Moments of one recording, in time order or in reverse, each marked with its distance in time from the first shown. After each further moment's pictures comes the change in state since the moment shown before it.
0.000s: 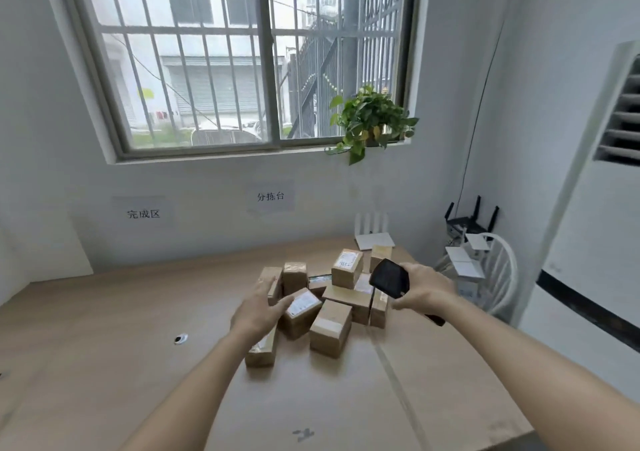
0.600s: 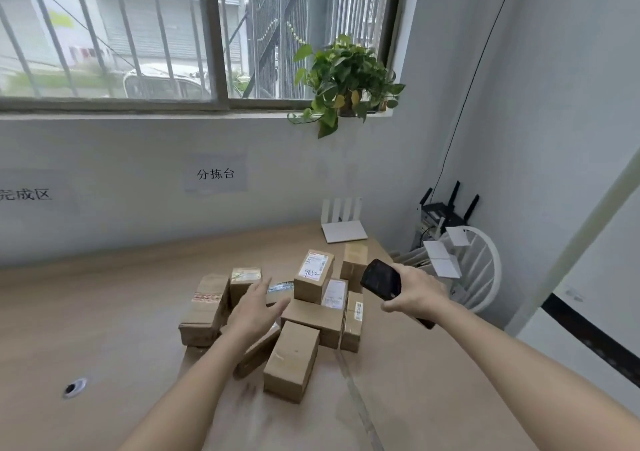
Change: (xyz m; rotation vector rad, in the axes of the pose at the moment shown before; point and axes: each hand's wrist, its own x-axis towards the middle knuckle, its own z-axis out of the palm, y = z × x) left_hand 0.270 0.000 0.144 -0.049 -0.195 0.030; right_hand 0.235 0.055 0.041 -0.017 -0.077 0.093
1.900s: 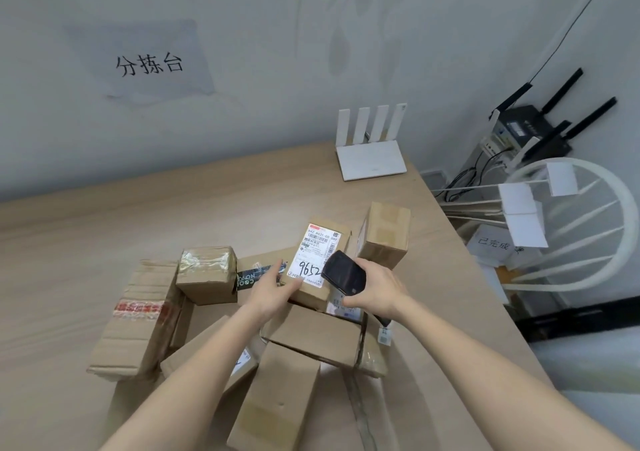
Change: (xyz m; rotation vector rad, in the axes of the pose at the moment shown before) left_hand 0.315 -0.054 0.181 -0.319 -0.322 -0.435; right_hand 0.350 0.040 0.218 0.297 -0.430 0.010
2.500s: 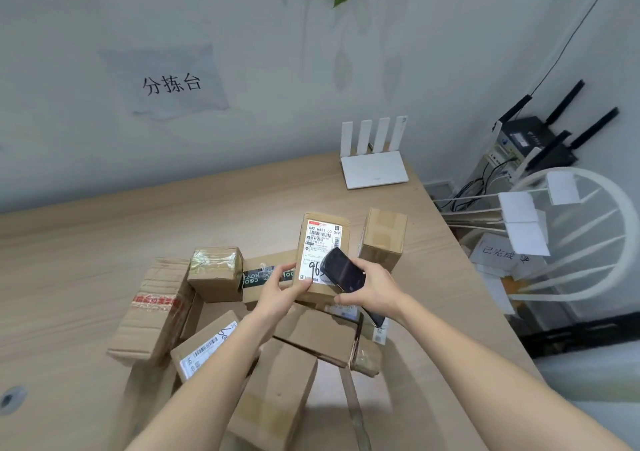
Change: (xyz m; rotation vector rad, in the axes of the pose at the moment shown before) left_hand -0.058 0.027 0.020 -0.392 0.034 -0.046; right_hand -0.020 0.006 -0.009 0.272 -0.027 -0.065
